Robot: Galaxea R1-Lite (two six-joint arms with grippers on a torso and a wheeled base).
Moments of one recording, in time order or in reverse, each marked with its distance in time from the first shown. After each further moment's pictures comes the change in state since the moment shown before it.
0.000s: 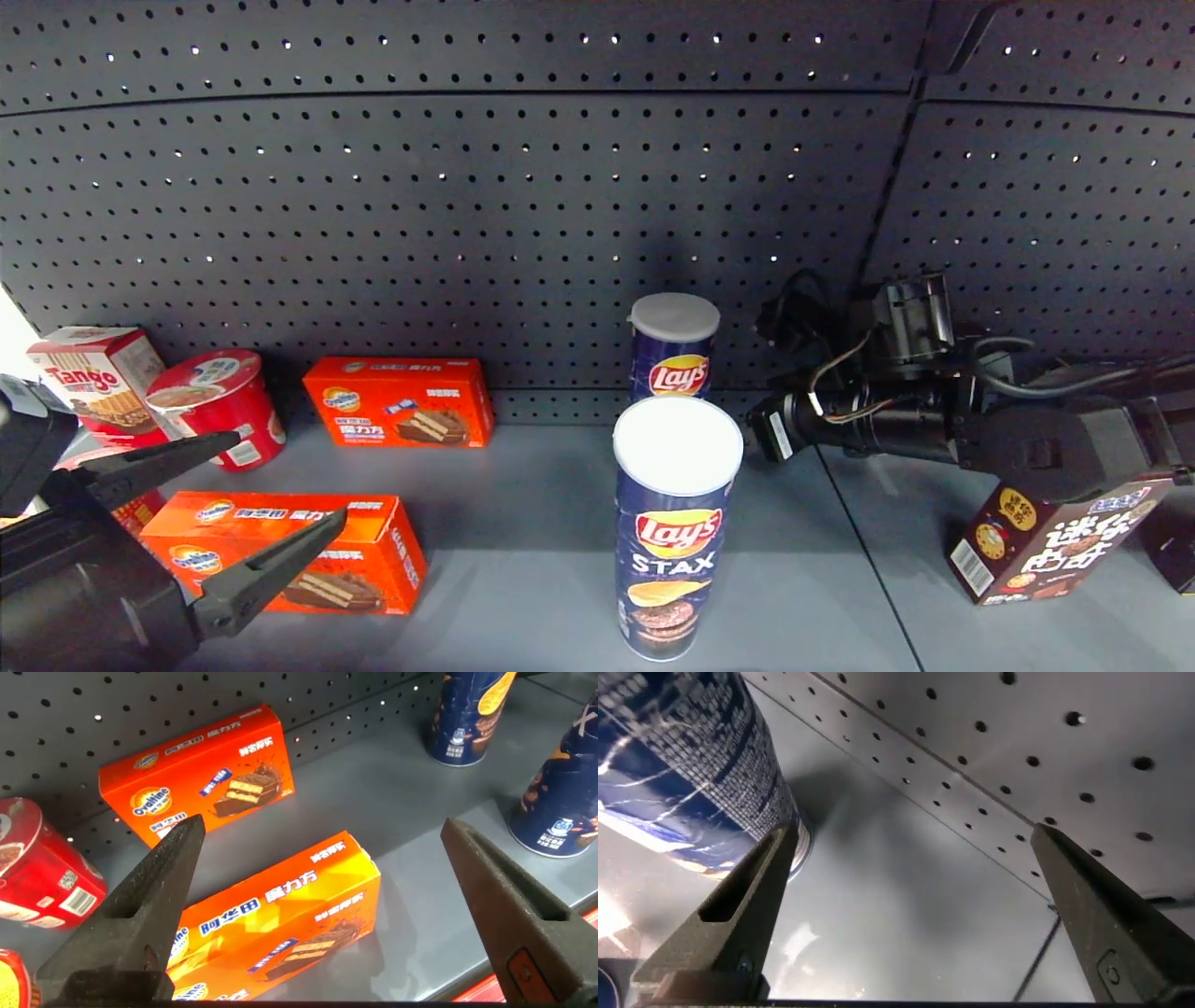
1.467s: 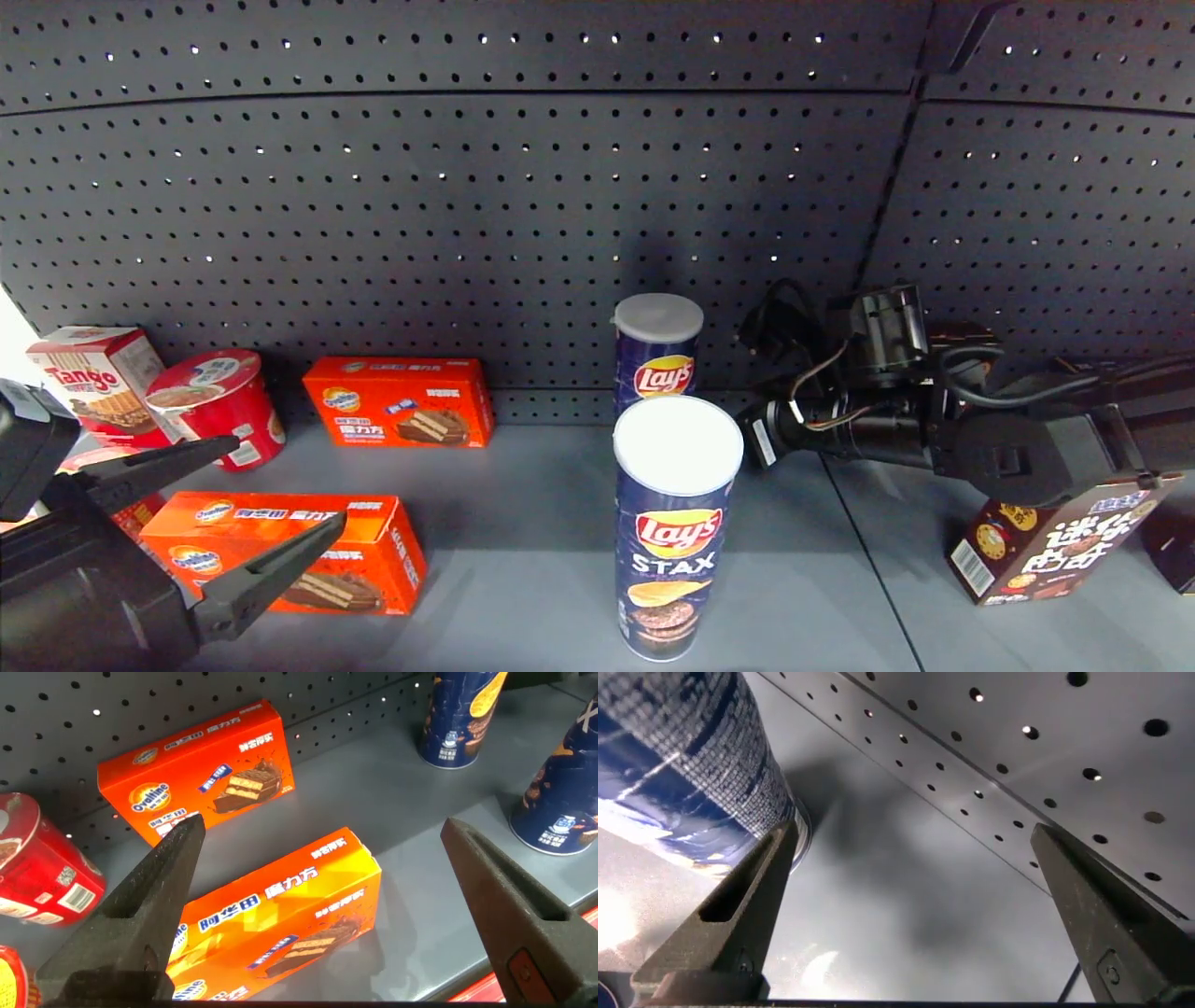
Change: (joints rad) left arm 0.004 -0.001 0.007 0.000 0.000 -0.001; right arm 0.024 0.033 -0.010 -0.021 -0.001 0.001
